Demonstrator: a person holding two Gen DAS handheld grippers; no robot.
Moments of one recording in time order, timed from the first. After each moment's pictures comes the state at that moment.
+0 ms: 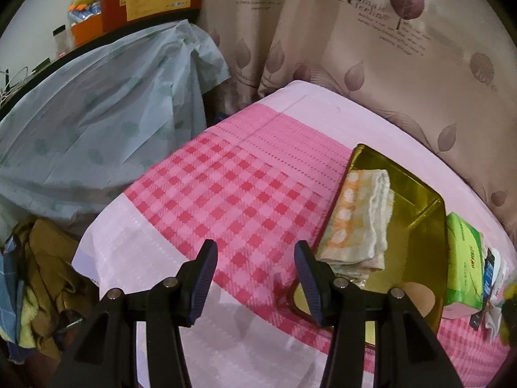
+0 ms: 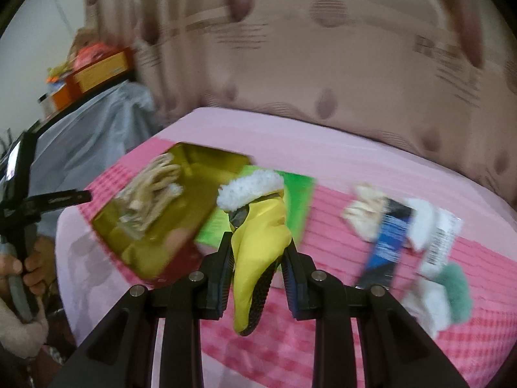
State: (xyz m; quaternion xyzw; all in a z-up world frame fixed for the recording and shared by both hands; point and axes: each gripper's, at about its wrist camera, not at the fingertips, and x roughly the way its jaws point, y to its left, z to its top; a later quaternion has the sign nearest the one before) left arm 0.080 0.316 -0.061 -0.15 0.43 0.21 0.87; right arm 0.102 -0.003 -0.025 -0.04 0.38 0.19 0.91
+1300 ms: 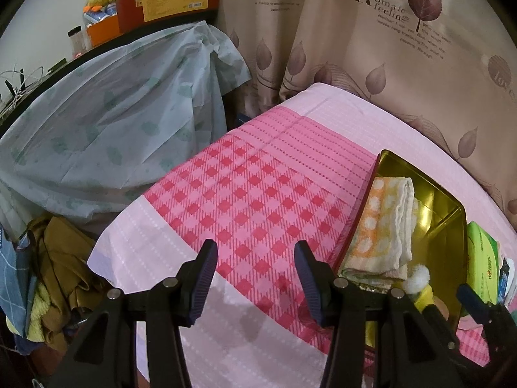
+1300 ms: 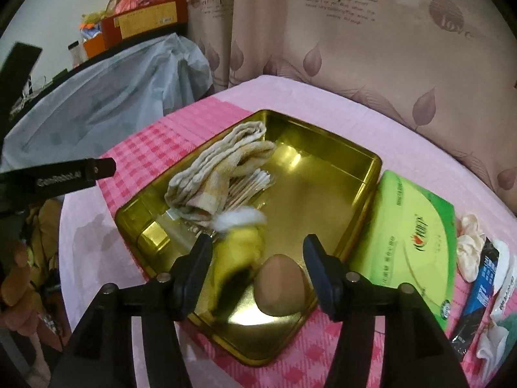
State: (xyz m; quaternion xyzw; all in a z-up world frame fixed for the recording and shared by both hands) left arm 0.082 0.325 -0.064 -0.14 0.43 0.25 0.86; right arm 0.124 0.143 -0.079 -0.11 0.40 0.27 0.87
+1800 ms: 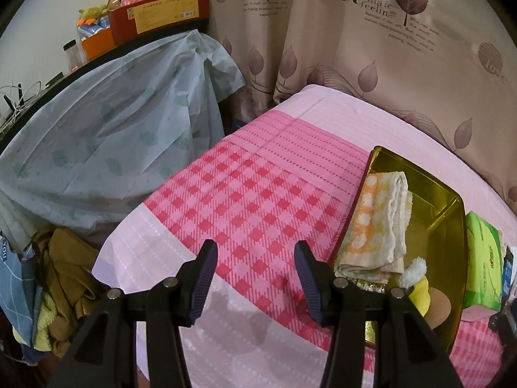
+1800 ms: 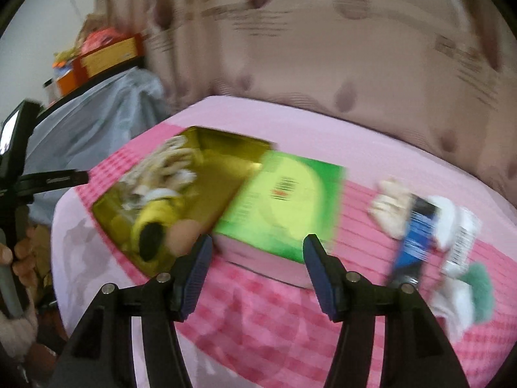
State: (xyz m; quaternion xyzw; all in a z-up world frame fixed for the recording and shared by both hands) left arm 0.081 0.314 -0.060 -0.11 0.42 0.25 0.87; right arm 0.100 0.027 -0.053 -0.06 0.38 0.20 0.90
